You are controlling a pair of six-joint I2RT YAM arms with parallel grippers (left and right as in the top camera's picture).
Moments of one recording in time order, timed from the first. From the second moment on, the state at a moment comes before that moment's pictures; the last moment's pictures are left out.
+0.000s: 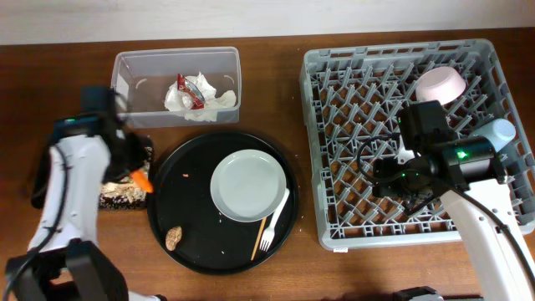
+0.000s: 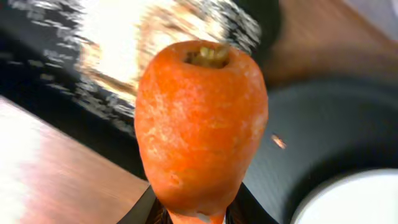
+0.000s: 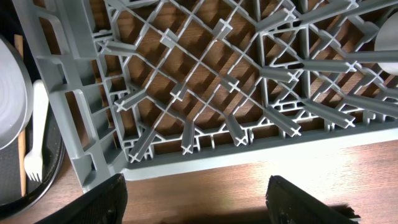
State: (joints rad) left arm 0.18 1.64 1.34 -1.10 -0.07 -0.40; right arm 0.15 1.29 1.30 -1.38 0.05 0.28
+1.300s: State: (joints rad) left arm -0.12 1.79 1.17 -1.21 0.06 -0.26; right arm 0.15 1.29 1.30 -1.40 0.05 0.28
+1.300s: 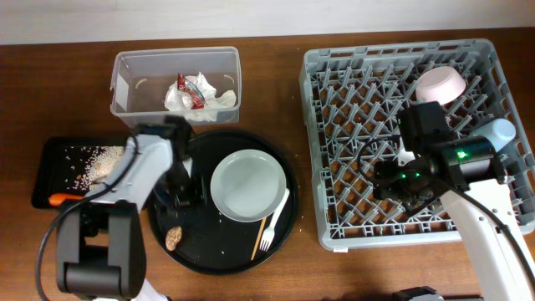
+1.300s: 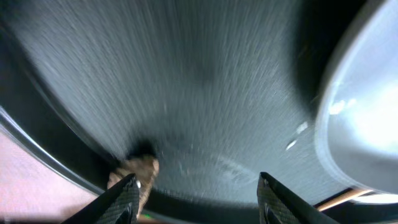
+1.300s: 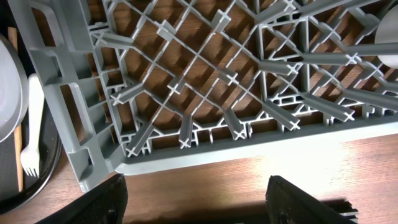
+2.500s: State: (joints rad) left arm -0.16 1.79 1.08 -1.30 0.01 -0.36; right arm 0.15 1.29 1.30 -1.41 0.05 0.28
